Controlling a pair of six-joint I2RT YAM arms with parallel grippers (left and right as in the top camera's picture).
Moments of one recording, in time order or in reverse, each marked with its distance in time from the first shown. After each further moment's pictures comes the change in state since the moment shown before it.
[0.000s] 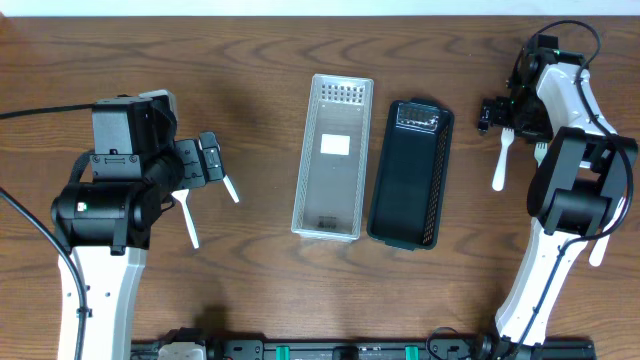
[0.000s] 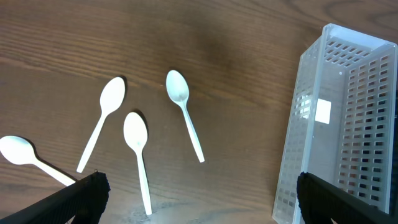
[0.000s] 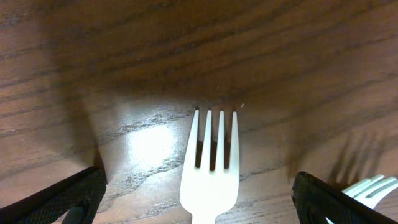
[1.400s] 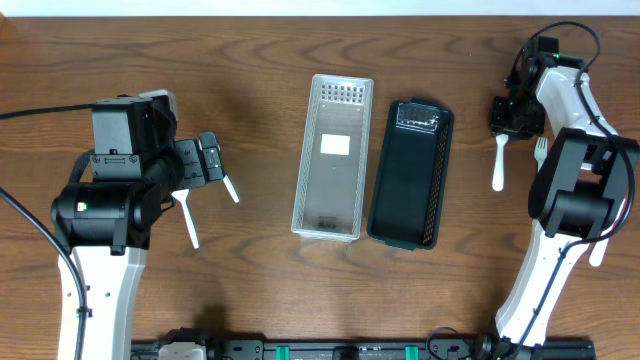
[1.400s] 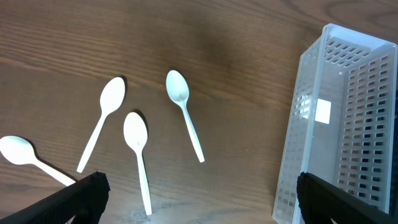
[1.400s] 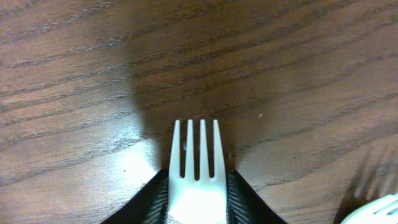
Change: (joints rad) left arm 0.000 0.000 0.000 0.000 0.000 0.000; right arm 0.000 -0.019 -0.053 0.069 -0.043 -0.012
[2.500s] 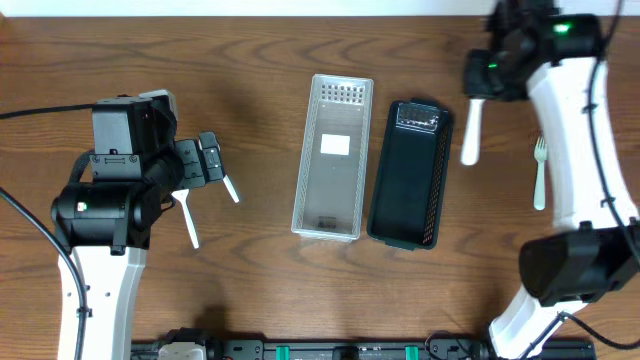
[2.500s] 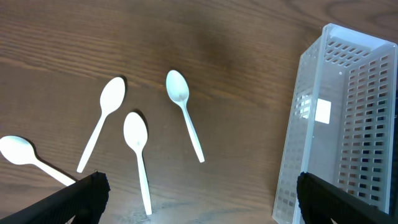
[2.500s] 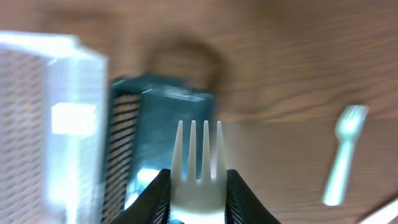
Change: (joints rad) left arm 0.000 0.000 0.000 0.000 0.000 0.000; right arm 0.298 -0.442 0.150 -0.287 0.000 0.149
